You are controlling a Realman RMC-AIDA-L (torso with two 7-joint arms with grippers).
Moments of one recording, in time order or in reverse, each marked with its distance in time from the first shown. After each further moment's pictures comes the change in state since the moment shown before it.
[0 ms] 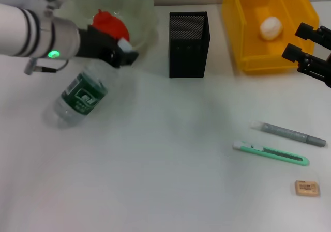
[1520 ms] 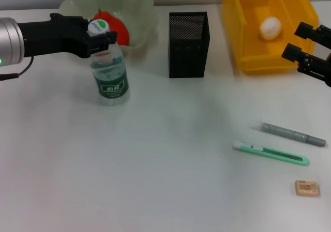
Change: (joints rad) left arm 0.205 0.003 -0.214 0.107 -0.387 0.147 0.312; right arm 0.004 -0.005 -0.006 -0.003 -0.001 -0.004 0.002
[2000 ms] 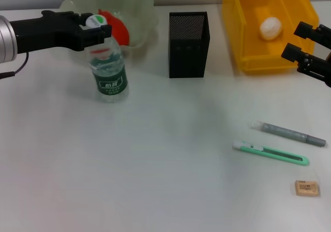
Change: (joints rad) left arm -0.009 -0.001 -0.056 -0.054 -0.043 -0.006 0.003; right arm 0.000 0.004 0.005 -0.002 0.001 -0.016 0.000
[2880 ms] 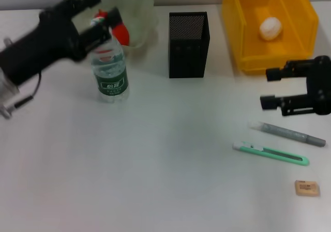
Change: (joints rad) left arm 0.042 -0.006 -0.028 -0.502 -0.742 0.297 0.773; right arm 0.065 0.021 -0.240 -0.636 -0.394 -0.122 0.566
